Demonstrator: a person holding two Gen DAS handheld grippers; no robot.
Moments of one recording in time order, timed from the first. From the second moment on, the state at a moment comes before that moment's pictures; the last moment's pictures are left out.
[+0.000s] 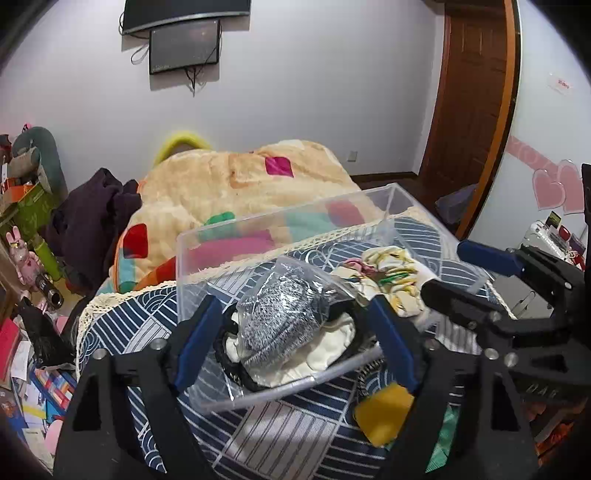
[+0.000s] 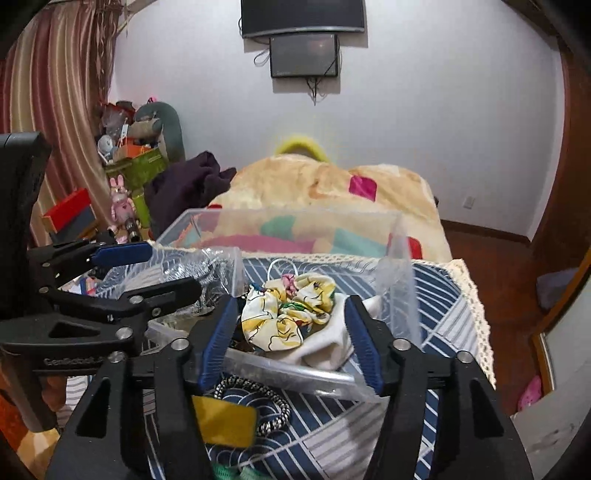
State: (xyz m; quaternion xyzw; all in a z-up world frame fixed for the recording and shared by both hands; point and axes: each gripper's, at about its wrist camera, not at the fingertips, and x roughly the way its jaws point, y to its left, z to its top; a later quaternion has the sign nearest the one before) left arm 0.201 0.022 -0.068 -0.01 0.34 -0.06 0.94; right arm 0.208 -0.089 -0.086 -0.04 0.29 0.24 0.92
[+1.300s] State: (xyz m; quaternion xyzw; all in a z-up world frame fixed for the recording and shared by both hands) left arm 0.071 0.033 -0.159 -0.07 0.45 -0.09 0.89; right arm 0.119 -0.103 -0.166 -0.02 0.39 0.31 0.87
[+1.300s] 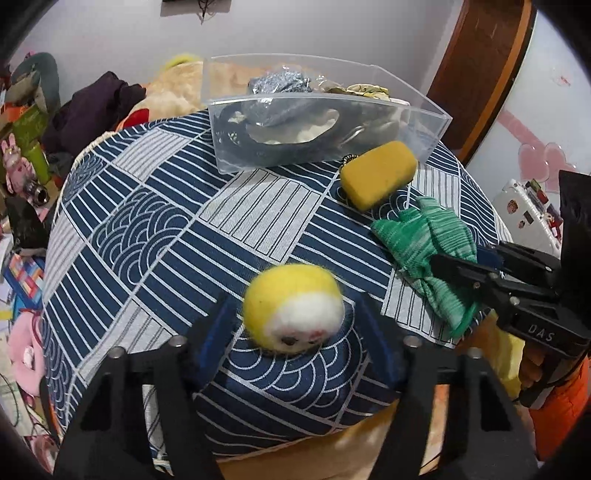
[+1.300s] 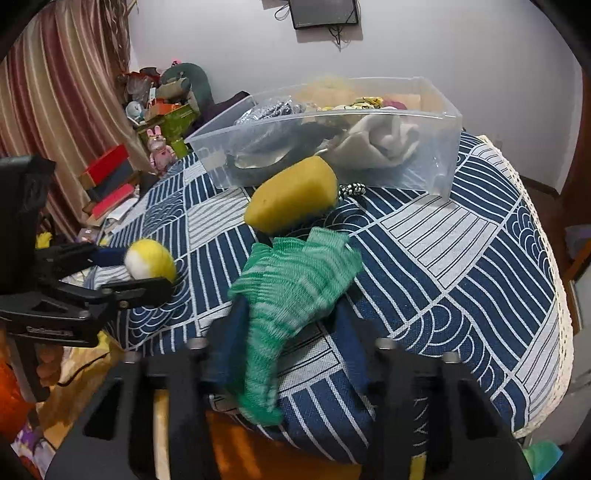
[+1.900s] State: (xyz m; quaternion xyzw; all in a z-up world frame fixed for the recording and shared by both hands) left arm 0.097 0.033 -0.092 -0.06 0.36 -0.08 0.93; right arm 0.119 -0.118 -0.107 -0.01 0.30 0.30 0.91
